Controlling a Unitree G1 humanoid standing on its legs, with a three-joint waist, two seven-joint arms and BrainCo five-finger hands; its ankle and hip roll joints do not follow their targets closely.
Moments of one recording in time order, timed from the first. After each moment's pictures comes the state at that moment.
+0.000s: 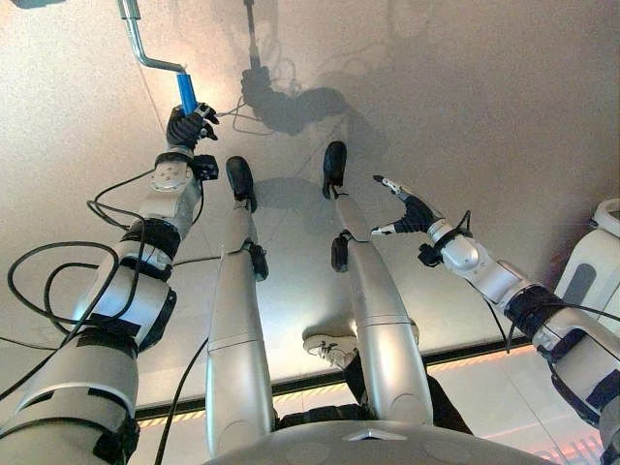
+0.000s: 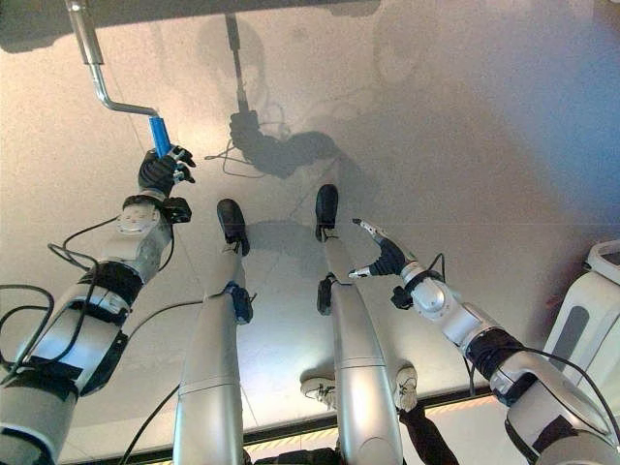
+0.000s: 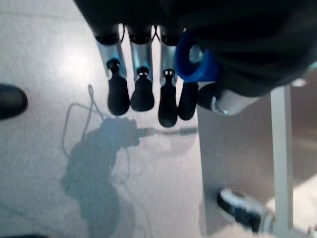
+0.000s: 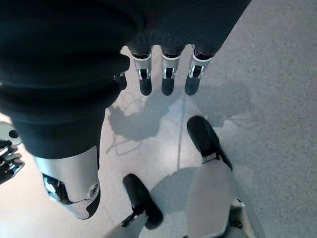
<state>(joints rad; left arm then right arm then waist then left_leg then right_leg) -0.92 0.59 -0.39 1.05 -0.76 -0.25 0.13 -0.55 -0.73 0.73 0.51 0.07 -0.30 -0.15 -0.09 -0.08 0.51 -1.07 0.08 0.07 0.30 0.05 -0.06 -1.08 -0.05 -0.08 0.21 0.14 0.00</state>
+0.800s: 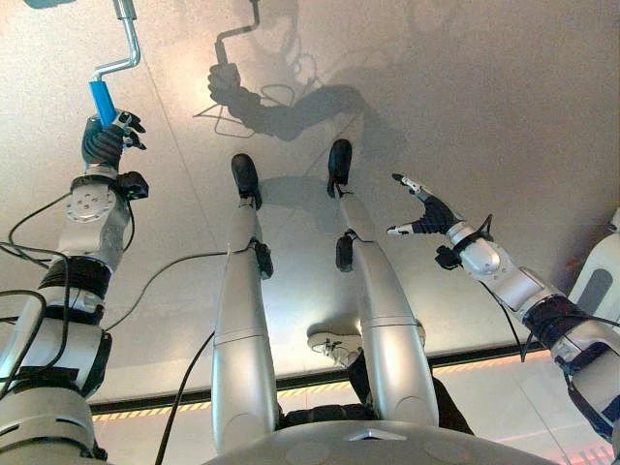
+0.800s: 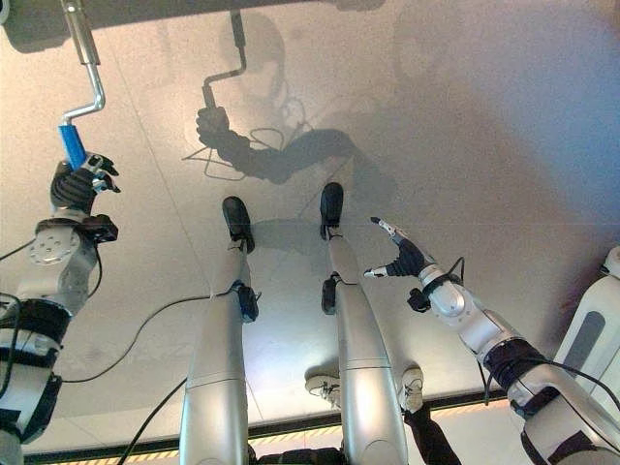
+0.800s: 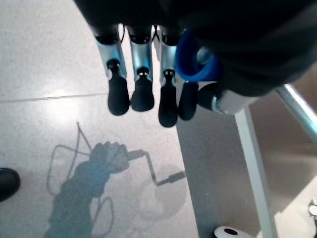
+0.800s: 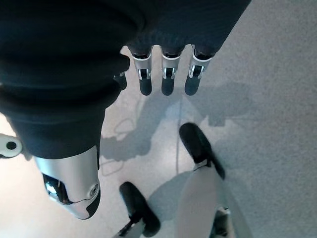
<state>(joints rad) -0.63 0.82 -0.23 0.76 -0.77 -0.28 0.09 -0.46 -0.77 0.63 0.44 0.07 -0.30 -0.13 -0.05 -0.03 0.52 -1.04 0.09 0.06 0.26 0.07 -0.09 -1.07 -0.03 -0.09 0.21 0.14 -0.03</state>
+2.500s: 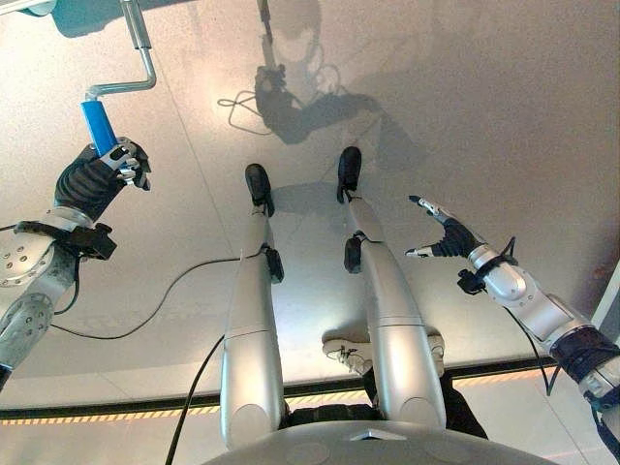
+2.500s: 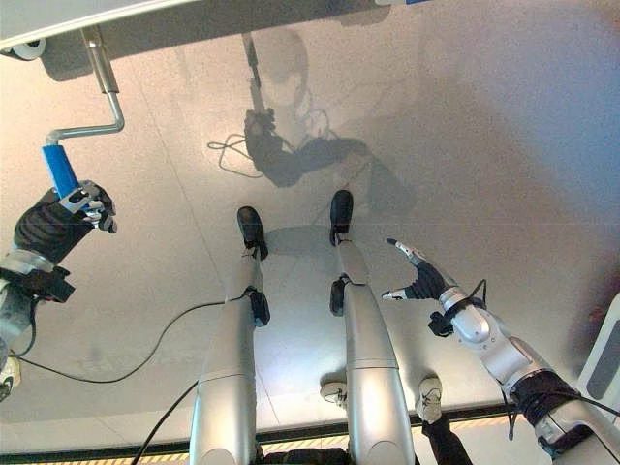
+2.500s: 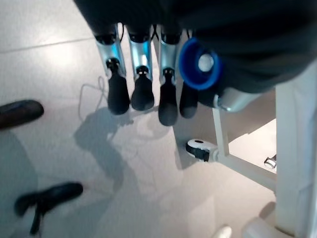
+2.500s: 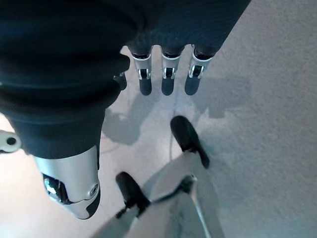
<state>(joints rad) 0.03 1.22 -0.02 -0.10 -1.10 -0.14 -0.03 -0.28 -0.82 0.53 0.39 0.01 -0.30 -0.09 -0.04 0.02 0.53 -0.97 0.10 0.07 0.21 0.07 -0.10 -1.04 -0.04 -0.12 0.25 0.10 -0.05</state>
